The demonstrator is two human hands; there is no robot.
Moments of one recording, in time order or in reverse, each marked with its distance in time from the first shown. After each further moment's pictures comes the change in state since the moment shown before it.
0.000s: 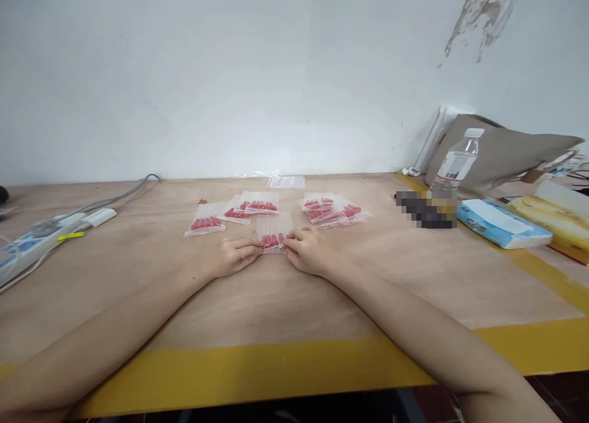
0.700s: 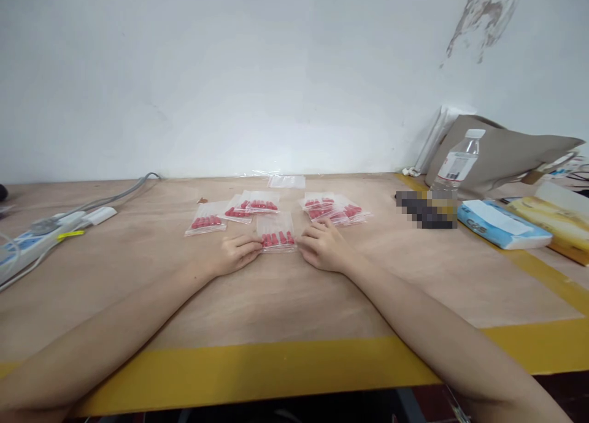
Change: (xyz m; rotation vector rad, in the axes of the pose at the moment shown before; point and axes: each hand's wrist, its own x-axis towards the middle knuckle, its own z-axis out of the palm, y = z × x) left_hand 0.002 -0.001 0.002 0.074 0.065 0.006; right_hand -0.011 0.015 -0.029 -0.016 -0.110 -0.042
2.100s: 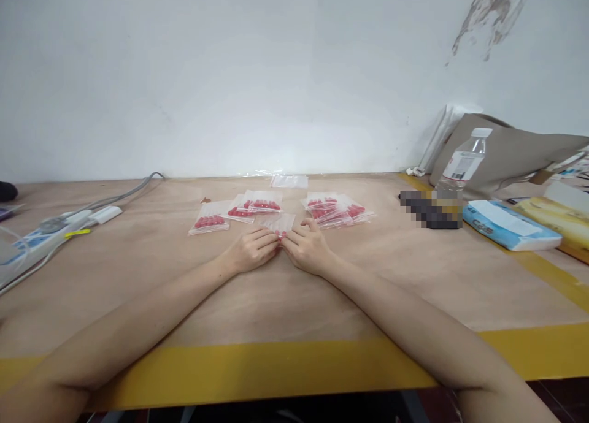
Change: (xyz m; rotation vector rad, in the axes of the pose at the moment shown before) left_hand 0.037 0.014 0.015 0.223 0.221 0.240; right_hand 0.028 -0.025 0.024 -0.317 0.219 -0.142
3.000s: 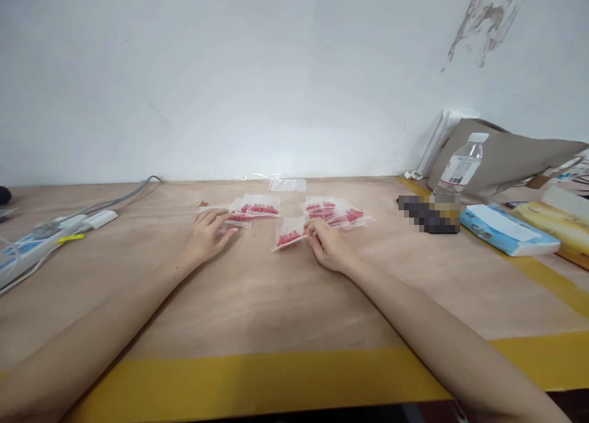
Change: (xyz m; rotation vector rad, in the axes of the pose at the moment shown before) left_hand -0.058 -0.056 -0.037 0.146 -0.235 -0.651; right_hand -0.028 0.036 -0.016 0.542 -0.067 0.442
